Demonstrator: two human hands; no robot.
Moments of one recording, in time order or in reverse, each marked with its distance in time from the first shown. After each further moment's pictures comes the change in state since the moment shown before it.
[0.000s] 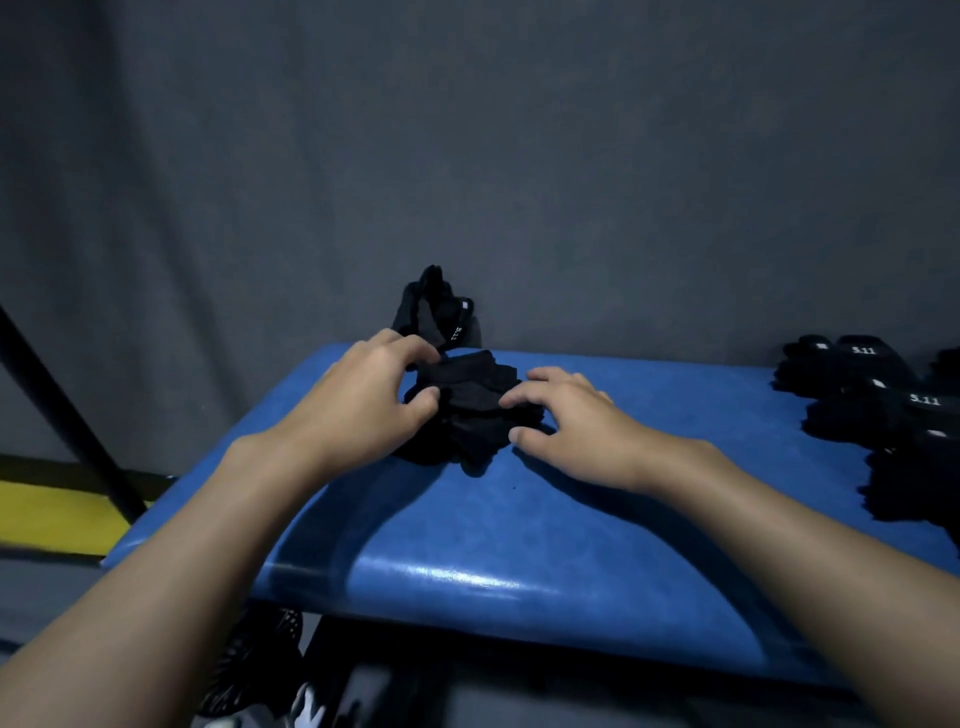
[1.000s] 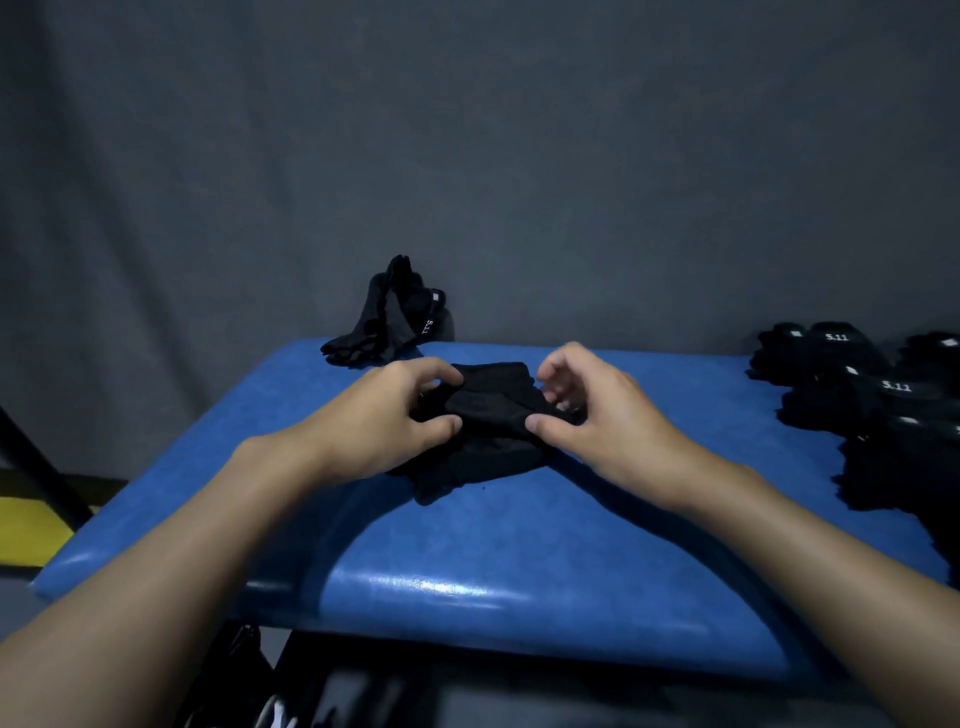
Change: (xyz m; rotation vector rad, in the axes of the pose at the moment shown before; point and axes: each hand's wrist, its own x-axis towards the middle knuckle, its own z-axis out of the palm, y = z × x) left_hand 0.015 0.011 0.036 -0.187 -0.191 0.001; right_hand -0.024 0.025 -0.010 0.335 0.280 -0.022
